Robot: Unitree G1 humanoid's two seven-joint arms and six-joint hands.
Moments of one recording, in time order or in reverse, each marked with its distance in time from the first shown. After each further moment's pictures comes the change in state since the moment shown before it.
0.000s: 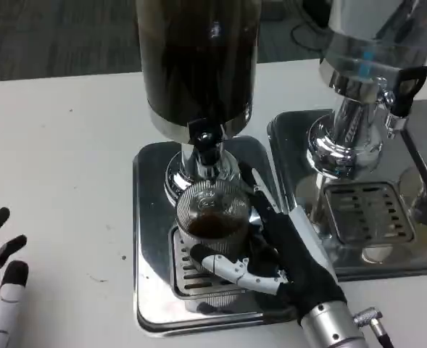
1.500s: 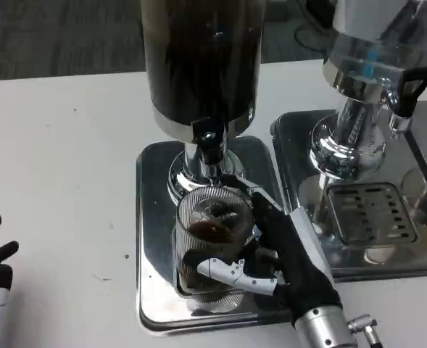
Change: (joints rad) left arm 0.017 -0.001 0.002 -0.001 -0.072 0.008 -0.031; right arm 0.007 0.038 0.008 0.048 -0.037 -0.060 -0.130
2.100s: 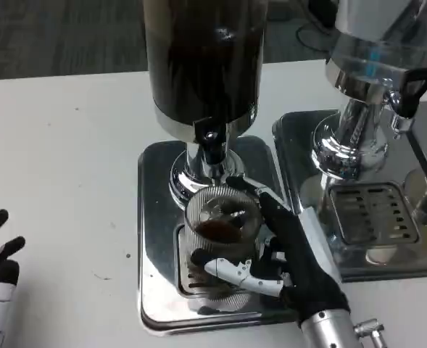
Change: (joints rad) left arm -0.017 0.000 -0.009 0.003 0.007 0.002 -0.005; right arm 0.017 -0.005 -0.013 -0.005 -0.042 -0.017 -0.054
